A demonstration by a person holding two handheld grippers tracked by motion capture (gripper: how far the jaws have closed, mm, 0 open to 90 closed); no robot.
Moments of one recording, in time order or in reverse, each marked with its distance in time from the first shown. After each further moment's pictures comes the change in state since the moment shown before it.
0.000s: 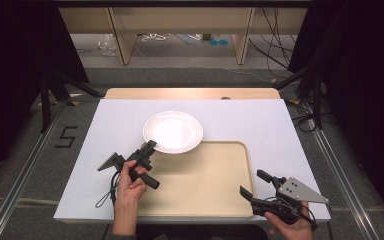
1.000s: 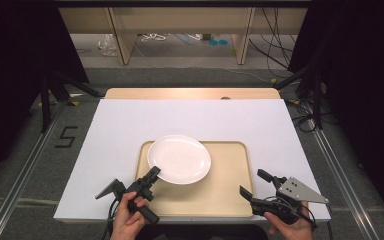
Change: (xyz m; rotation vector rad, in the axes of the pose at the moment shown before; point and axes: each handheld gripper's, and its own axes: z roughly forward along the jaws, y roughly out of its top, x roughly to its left) left arm 0.018 -0.050 -0.063 0.106 -0.043 0.008; right arm 0.001 0.000 0.001 -0.011 0.000 0.001
